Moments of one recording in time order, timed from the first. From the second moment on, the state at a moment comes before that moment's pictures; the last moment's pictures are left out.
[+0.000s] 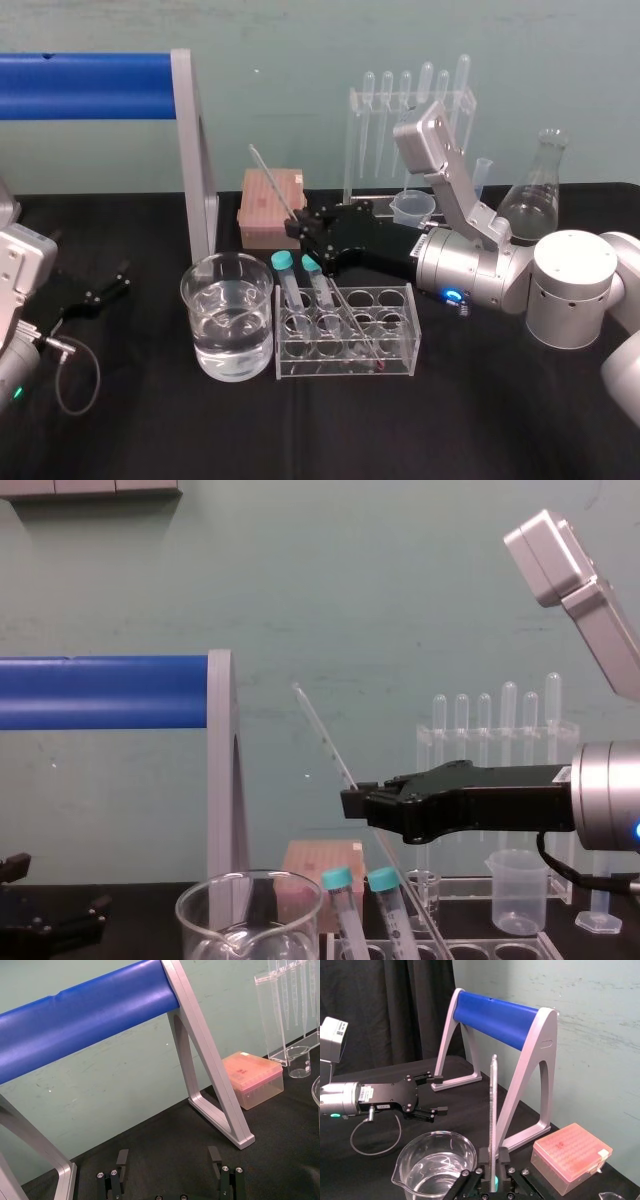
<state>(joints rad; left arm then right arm) -0.20 0.60 0.45 -1.41 -0.25 -0.12 0.03 0.50 0.45 -0.57 -1.46 0.44 0.18 0.53</state>
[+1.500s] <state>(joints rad) -0.20 0.60 0.45 -1.41 -0.25 -0.12 0.03 0.30 0.43 -0.36 -1.60 0.64 -0.19 0.59</state>
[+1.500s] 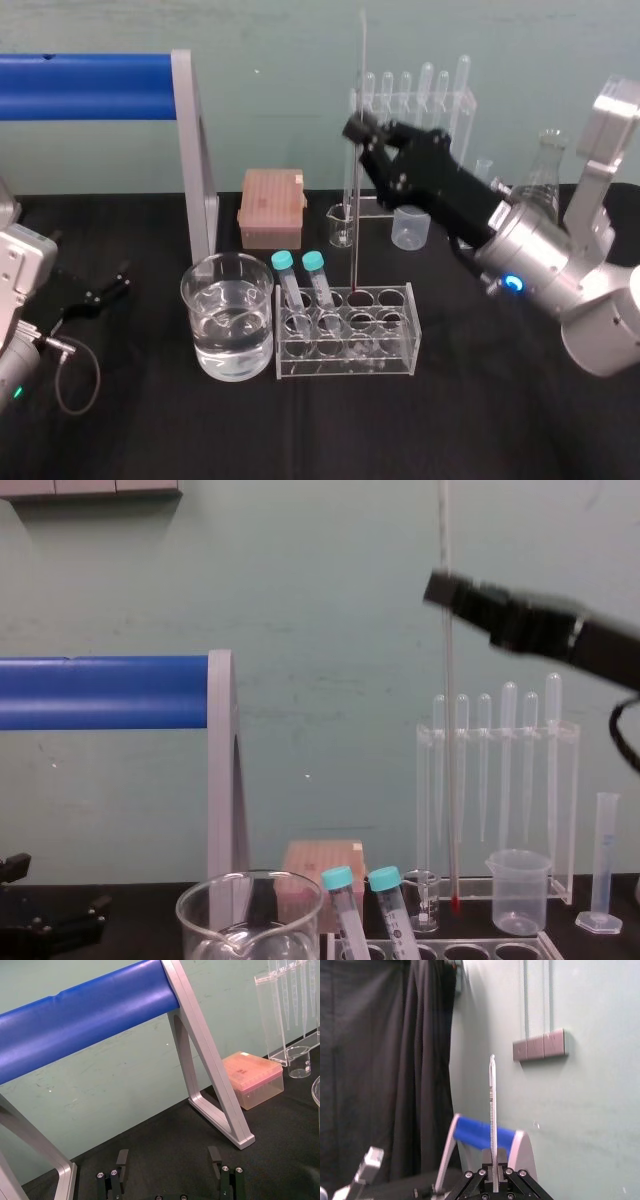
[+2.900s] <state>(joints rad) -0.20 0.60 0.45 -1.41 -0.25 -0.12 0.03 0.58 0.18 -0.60 -1.12 0.63 -0.24 0.79</state>
